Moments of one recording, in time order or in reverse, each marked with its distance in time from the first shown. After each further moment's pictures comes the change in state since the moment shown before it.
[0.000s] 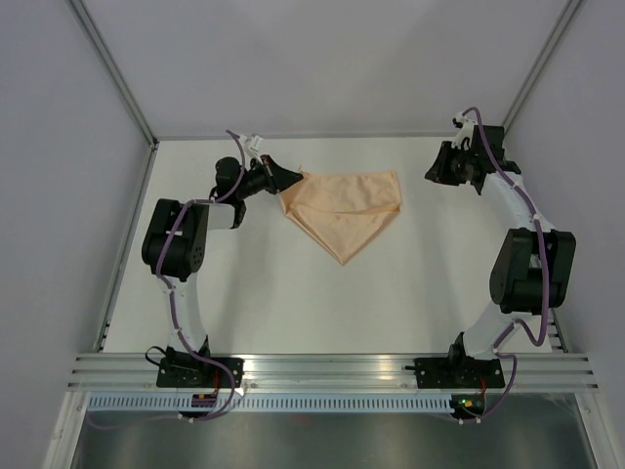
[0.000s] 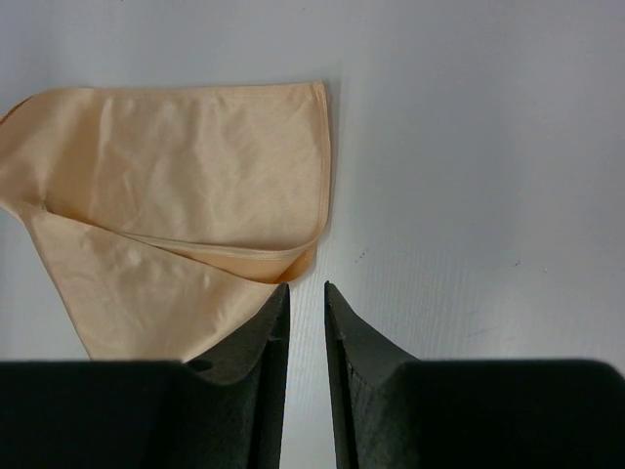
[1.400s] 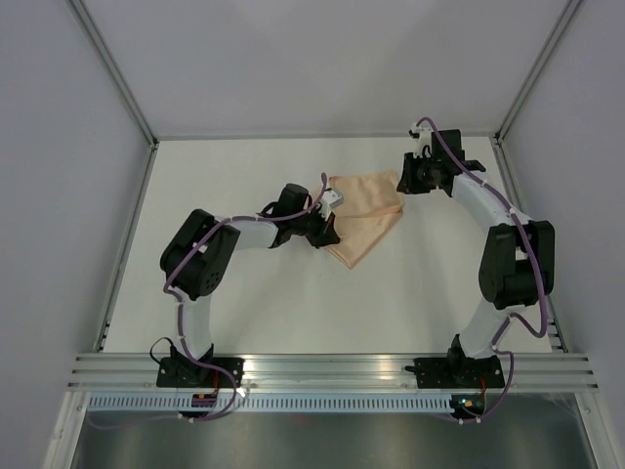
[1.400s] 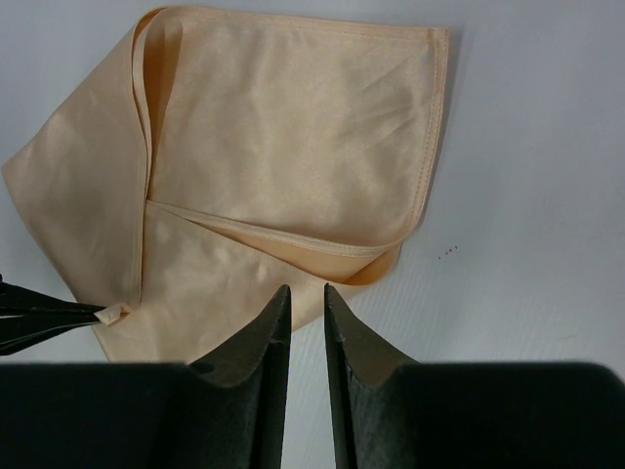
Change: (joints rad) left arm -0.401 -0.095 -0.031 -0.729 -0.144 0.790; right arm 0.193 0.043 0.002 -0.044 0.079 -0.071
